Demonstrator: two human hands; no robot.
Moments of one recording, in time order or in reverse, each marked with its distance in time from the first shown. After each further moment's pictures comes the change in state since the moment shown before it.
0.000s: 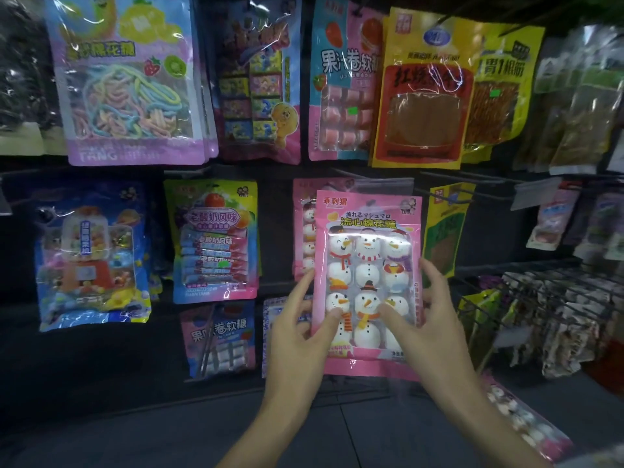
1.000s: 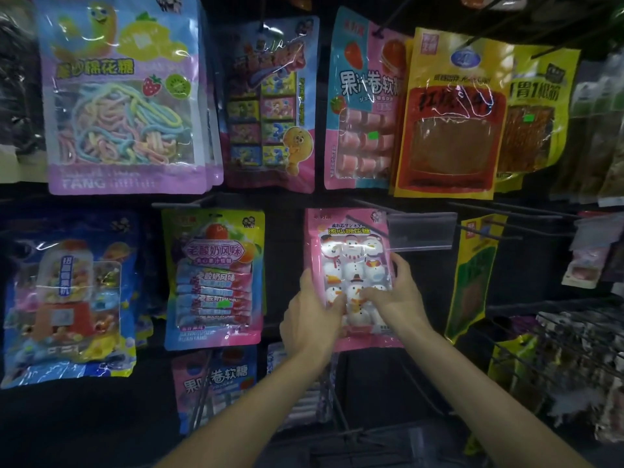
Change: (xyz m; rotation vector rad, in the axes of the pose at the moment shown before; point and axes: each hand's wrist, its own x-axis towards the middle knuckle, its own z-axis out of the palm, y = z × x) left_hand 0.153 -0.036 0.022 0.728 0.146 -0.011; right_hand 0.173 0.041 0.097 -0.030 -0.058 0.079
